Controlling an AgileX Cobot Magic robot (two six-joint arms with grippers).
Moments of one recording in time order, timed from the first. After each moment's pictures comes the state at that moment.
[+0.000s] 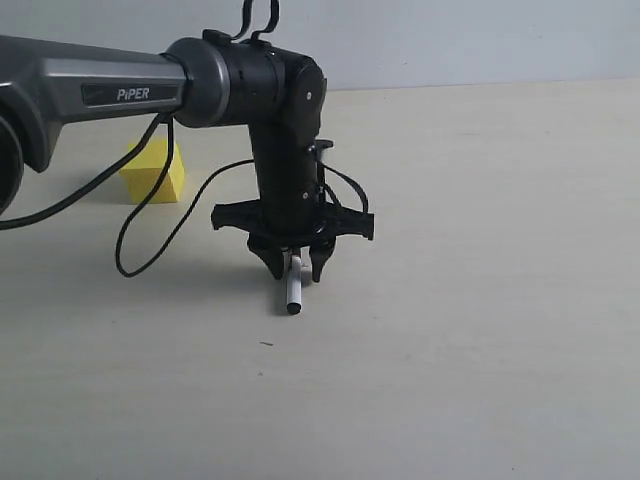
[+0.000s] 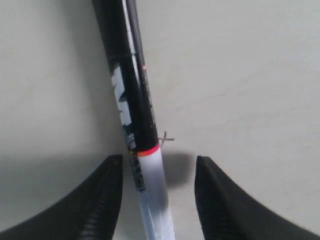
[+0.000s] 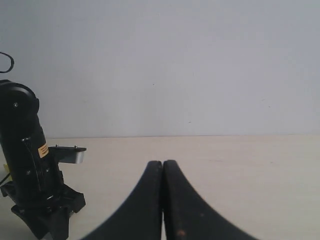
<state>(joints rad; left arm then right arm) -0.70 2.34 -1.80 -0.08 1.13 -0.48 0.12 0.01 0.00 0.34 0.09 -0.23</state>
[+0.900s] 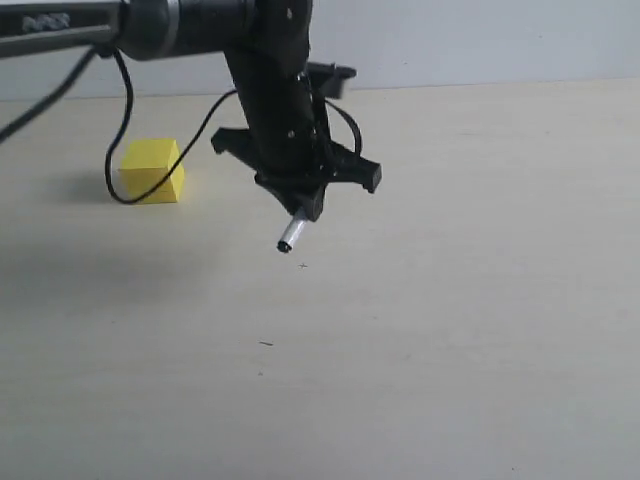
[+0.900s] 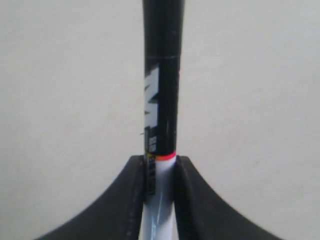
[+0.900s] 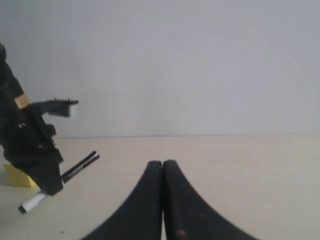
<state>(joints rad) -0.70 2.16 -1.79 -0.06 1.10 -0.18 0.12 0.01 0.00 0.34 0.09 -0.23</state>
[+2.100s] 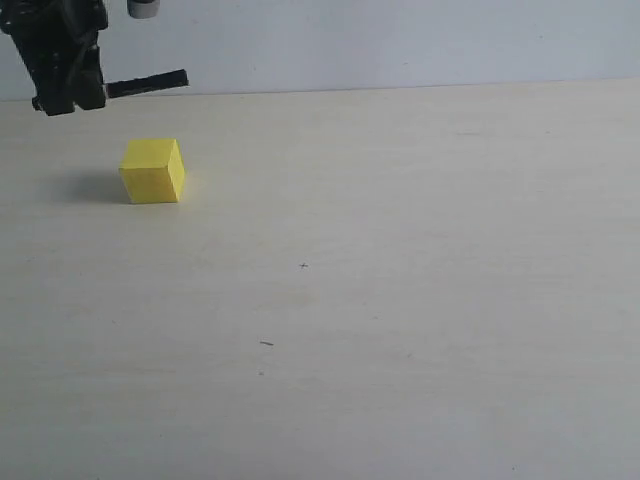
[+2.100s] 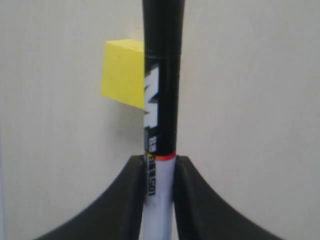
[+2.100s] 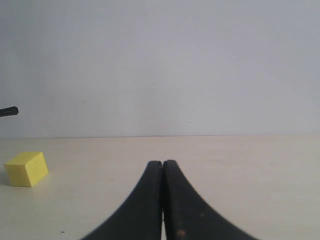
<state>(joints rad) -0.31 1.90 -1.74 0.10 1.21 1.04 0.12 0.01 0.00 0.34 0.09 -0.23</state>
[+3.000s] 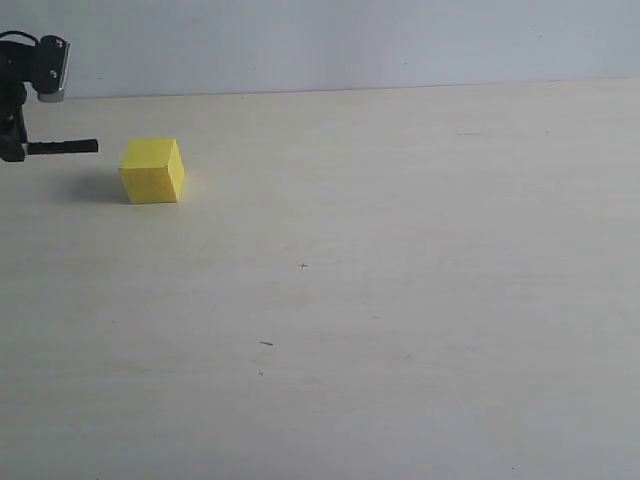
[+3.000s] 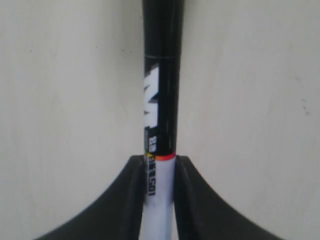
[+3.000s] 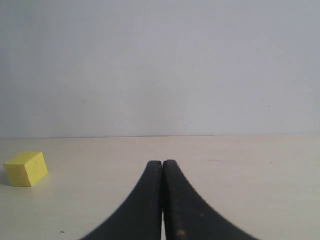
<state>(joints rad) 0.00 2.14 -1.74 0.10 1.04 1.46 0.12 0.01 0.00 0.34 0.09 -0.23</state>
